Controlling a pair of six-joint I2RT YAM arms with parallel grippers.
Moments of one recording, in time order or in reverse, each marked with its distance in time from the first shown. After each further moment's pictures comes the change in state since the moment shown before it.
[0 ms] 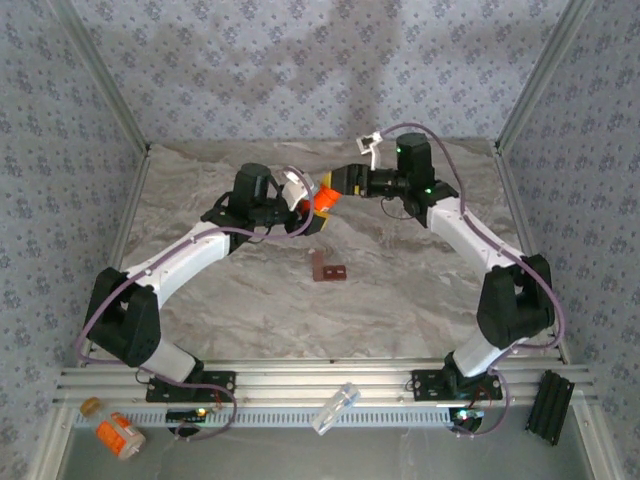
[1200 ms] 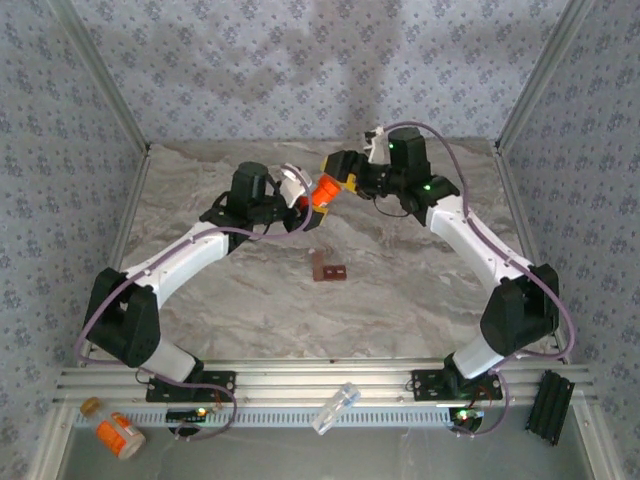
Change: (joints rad) left arm 0.006 -0.003 -0.006 0.039 -0.042 0.011; right arm 0.080 -0.022 0.108 -0.188 0.252 0.254
